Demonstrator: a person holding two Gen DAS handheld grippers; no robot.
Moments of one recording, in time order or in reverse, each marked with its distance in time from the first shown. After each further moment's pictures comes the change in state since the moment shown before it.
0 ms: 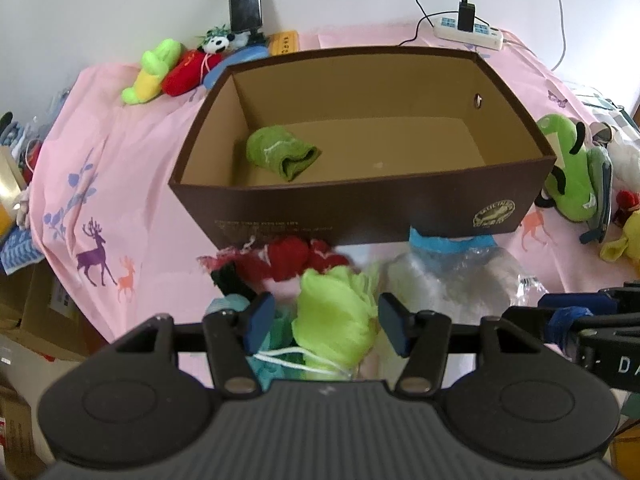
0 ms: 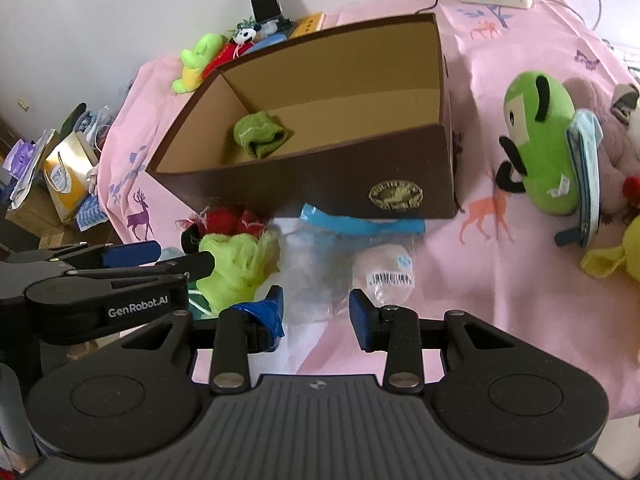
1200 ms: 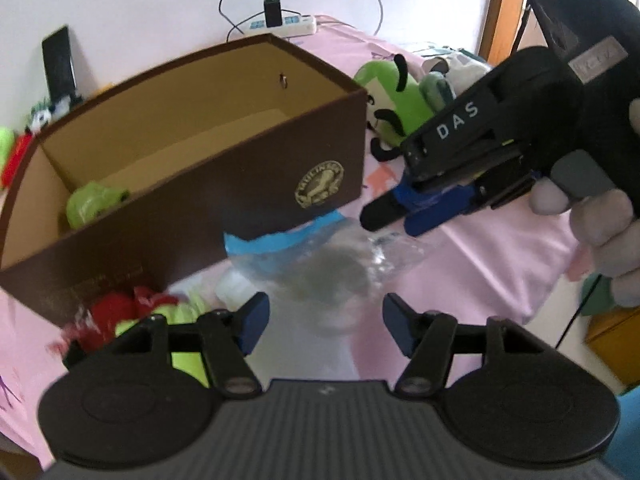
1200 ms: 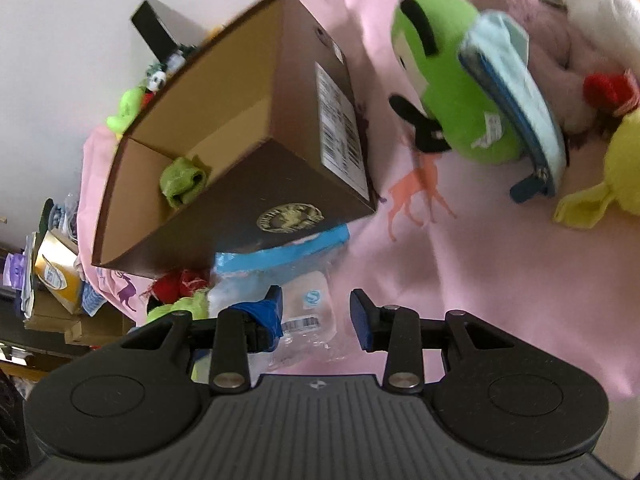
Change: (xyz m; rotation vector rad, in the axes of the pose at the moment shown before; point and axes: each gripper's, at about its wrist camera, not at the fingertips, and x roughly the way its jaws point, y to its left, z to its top) left arm 0.032 -0.065 -0.024 0.390 -0.097 -0.362; right arm 0.029 -0.090 0.021 0.377 0.041 0.032
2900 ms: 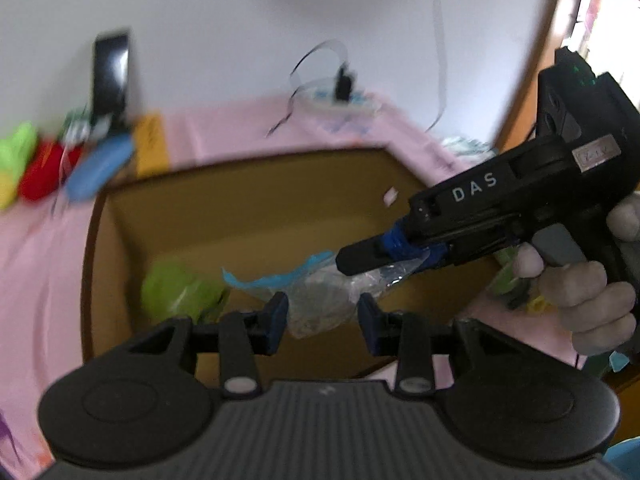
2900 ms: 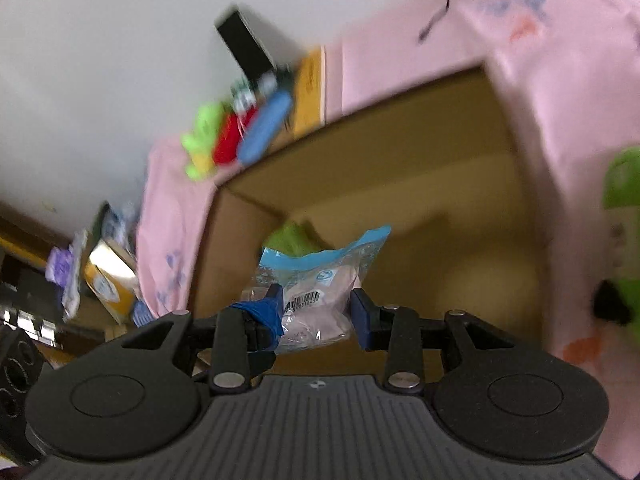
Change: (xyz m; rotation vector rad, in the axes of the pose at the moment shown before) left arm -0.023 0.160 0.043 -0.191 -0.139 -0.092; right arm 0.055 0.113 0.080 -0.135 0.033 0.149
